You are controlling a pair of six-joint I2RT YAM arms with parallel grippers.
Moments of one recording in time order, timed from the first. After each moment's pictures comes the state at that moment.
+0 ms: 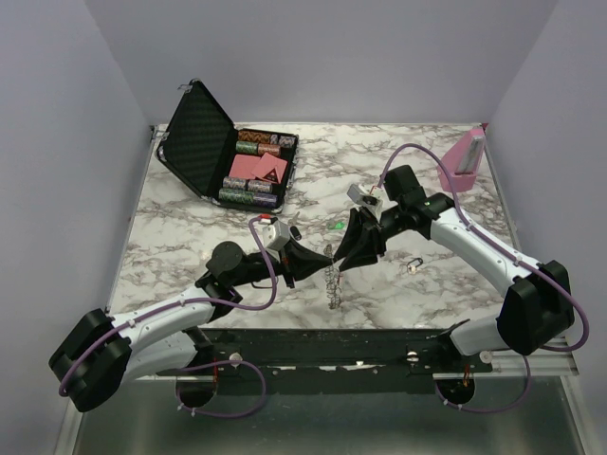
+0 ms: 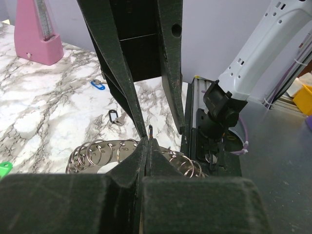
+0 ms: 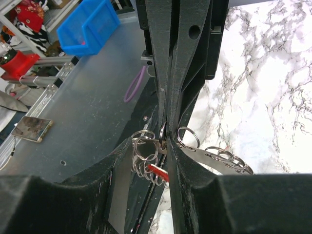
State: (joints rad) left arm -0.79 1.03 0.37 0.86 0.57 -0.37; right arm 0.50 1.42 1.08 -0.63 -1.47 -0.62
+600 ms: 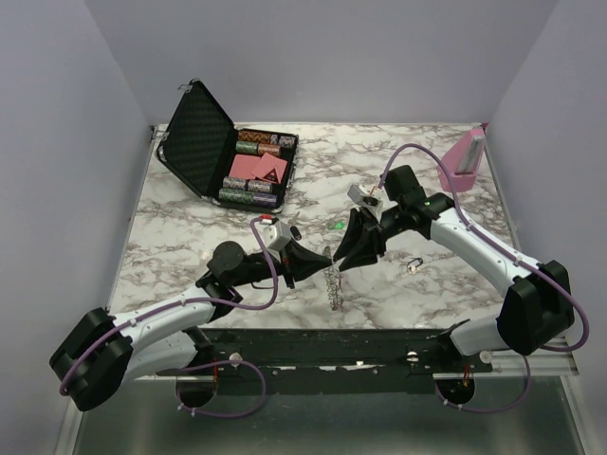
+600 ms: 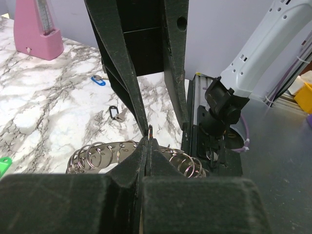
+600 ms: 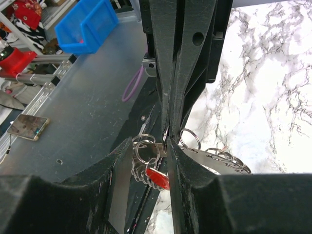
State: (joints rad) left arm -0.79 1.03 0.36 0.85 0.57 -0.37; right arm 0.50 1.42 1.08 -0.63 -1.48 -0.65
